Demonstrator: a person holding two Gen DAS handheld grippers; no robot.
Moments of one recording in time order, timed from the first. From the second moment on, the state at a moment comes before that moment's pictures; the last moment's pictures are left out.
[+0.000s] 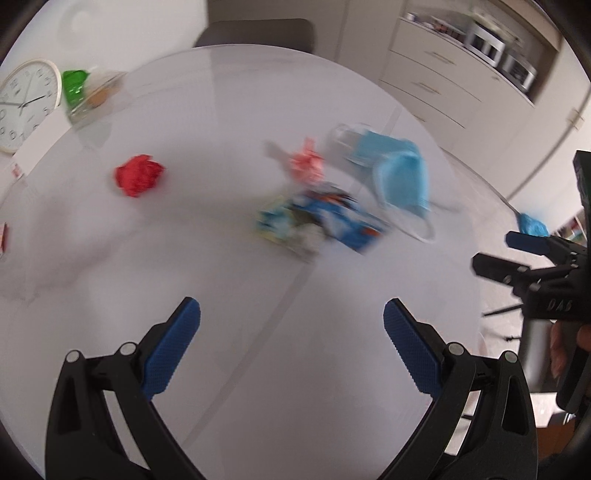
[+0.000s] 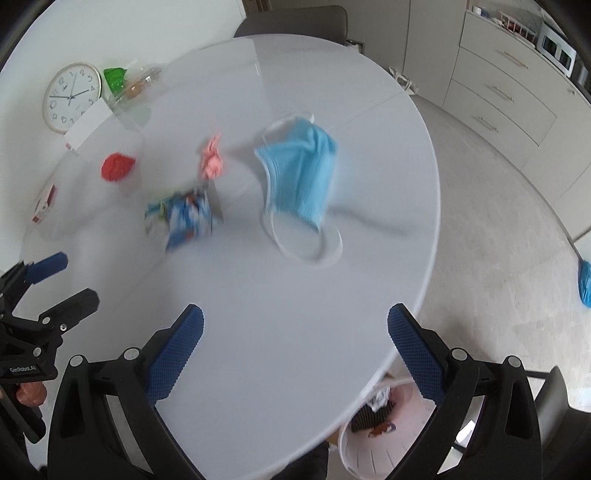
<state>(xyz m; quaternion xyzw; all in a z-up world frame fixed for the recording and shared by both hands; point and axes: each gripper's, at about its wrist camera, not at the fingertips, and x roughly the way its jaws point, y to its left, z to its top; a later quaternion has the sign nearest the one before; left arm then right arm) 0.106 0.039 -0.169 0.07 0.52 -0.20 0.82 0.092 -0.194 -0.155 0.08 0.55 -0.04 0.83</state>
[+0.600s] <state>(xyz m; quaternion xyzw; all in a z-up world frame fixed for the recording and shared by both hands) 0.291 0.112 -0.221 0.02 0.52 -0.11 0.85 0.214 -0.229 -0.196 0.14 0.55 -0.08 0.82</state>
